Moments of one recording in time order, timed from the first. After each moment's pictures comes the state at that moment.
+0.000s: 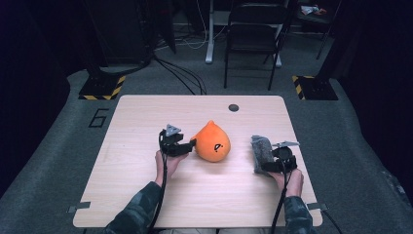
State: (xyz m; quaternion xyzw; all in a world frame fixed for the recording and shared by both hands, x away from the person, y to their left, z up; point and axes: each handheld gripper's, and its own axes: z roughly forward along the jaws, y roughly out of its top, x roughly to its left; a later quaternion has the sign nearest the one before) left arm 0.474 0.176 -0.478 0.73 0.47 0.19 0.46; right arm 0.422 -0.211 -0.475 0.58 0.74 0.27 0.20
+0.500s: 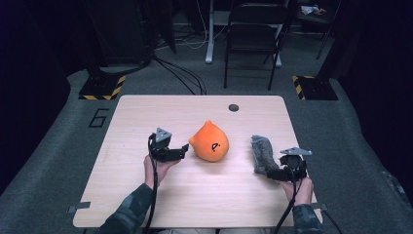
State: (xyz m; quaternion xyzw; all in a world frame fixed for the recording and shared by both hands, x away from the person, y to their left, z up) left arm 0.438 0.205 -0.468 0.74 0.47 0.21 0.43; right arm 0.378 -0.221 -0.455 0.56 0.74 0.29 0.23
